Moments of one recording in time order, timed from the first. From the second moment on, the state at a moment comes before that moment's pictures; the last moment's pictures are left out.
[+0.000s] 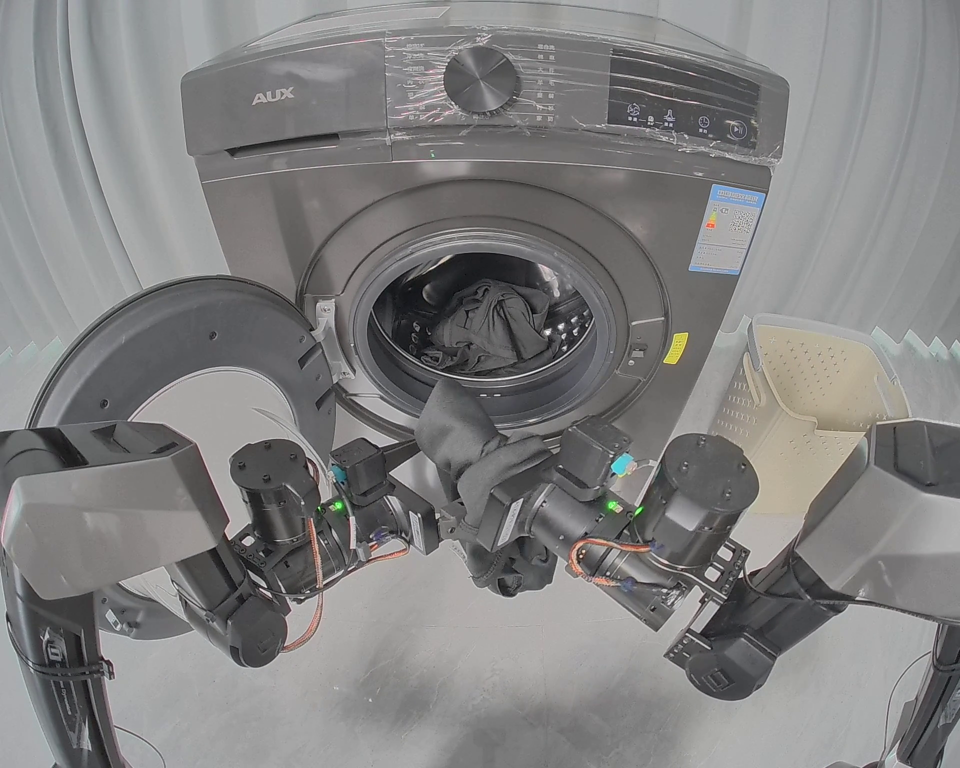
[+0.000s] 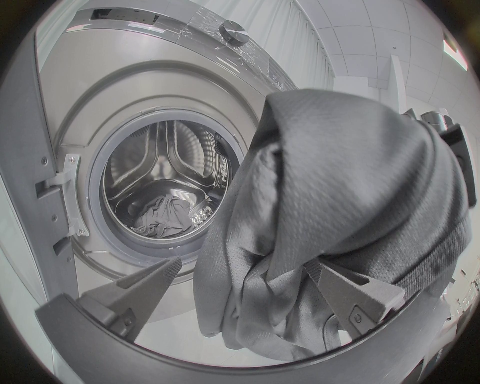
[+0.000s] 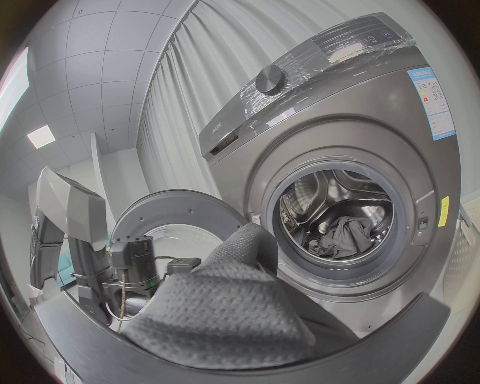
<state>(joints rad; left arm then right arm) -0.48 2.20 -0.67 -1.55 -0.31 -0.03 0.84 2.11 -0.80 -1.50 -0.07 0.13</state>
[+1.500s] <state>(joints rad) -0.47 2.24 -0.73 -1.55 -0.34 -0.04 0.81 2.10 -0.73 -1.53 -0.04 0.15</state>
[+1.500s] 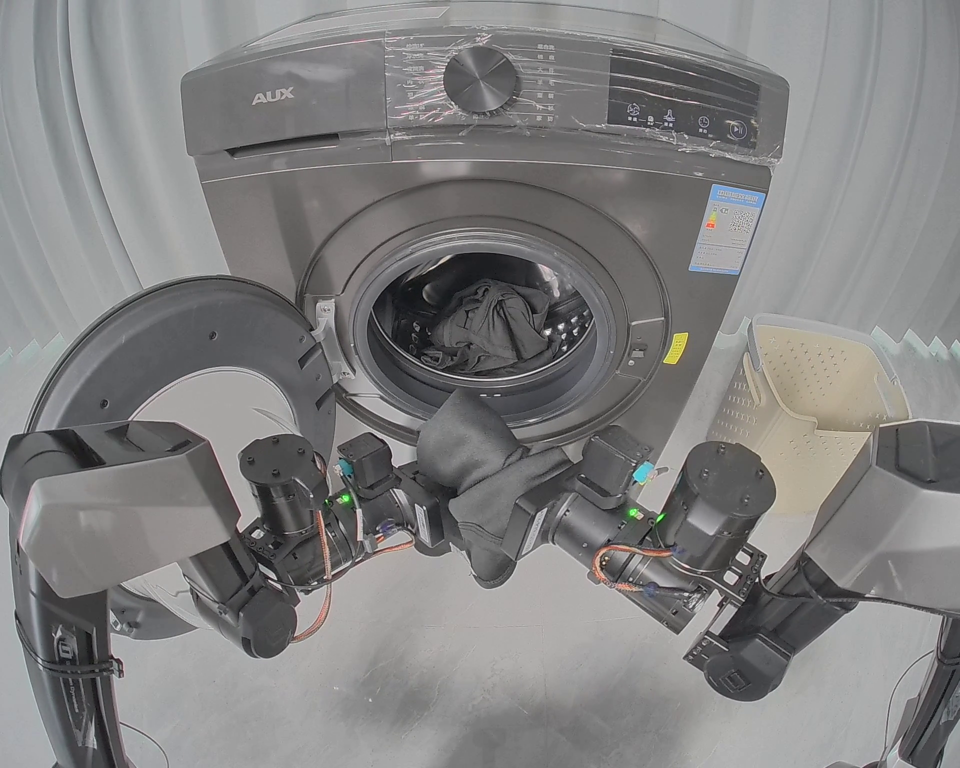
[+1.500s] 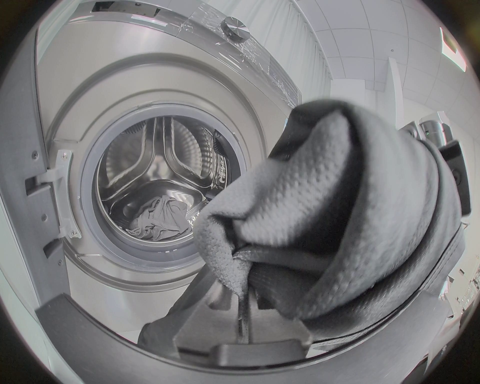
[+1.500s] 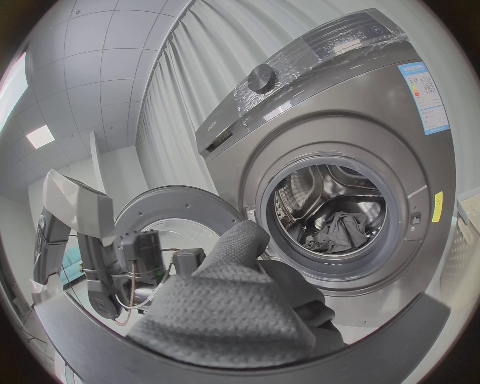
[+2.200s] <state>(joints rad) -0.46 2.12 -0.64 -1.55 -0.28 -0.06 0.79 2.08 -0.55 -1.53 -0.08 0.14</state>
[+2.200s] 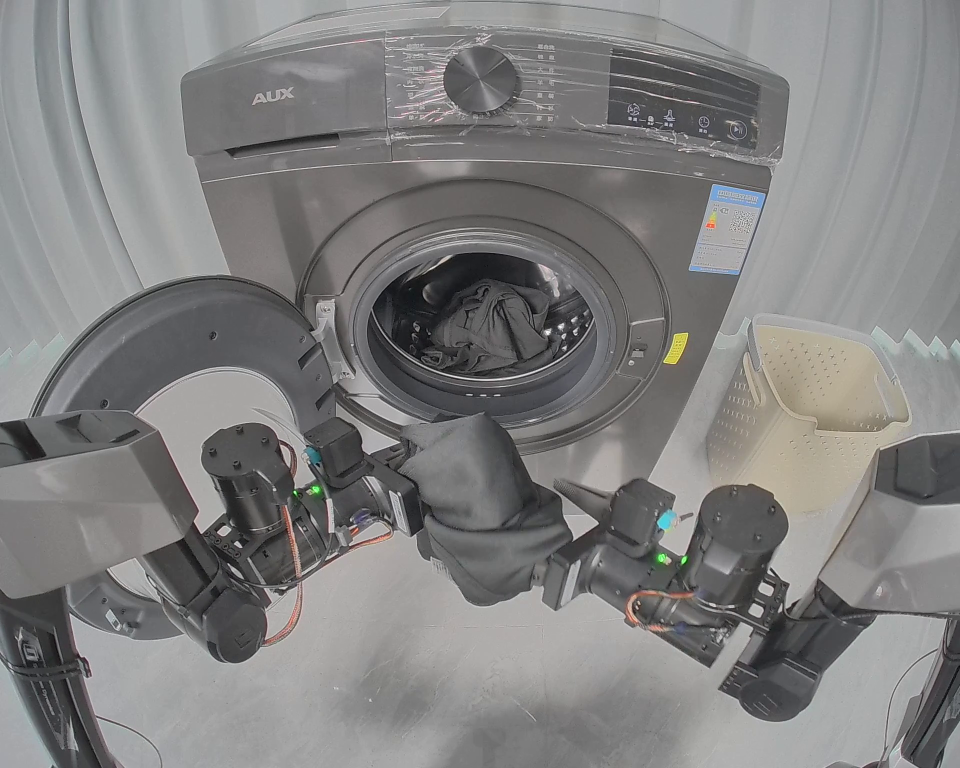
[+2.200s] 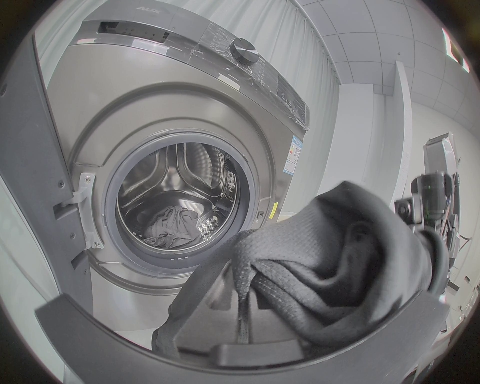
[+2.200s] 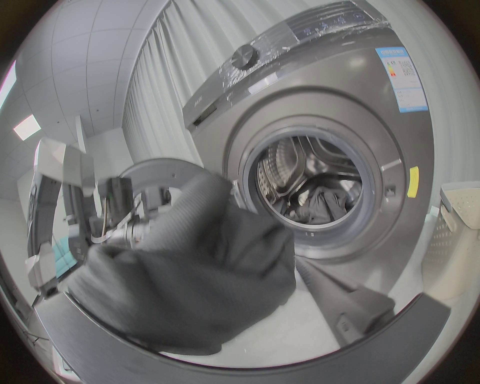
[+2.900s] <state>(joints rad) -0.46 1.84 -0.29 -1.55 -0.28 -0.07 0.70 2.03 -0.15 -1.54 -0.11 0.14</state>
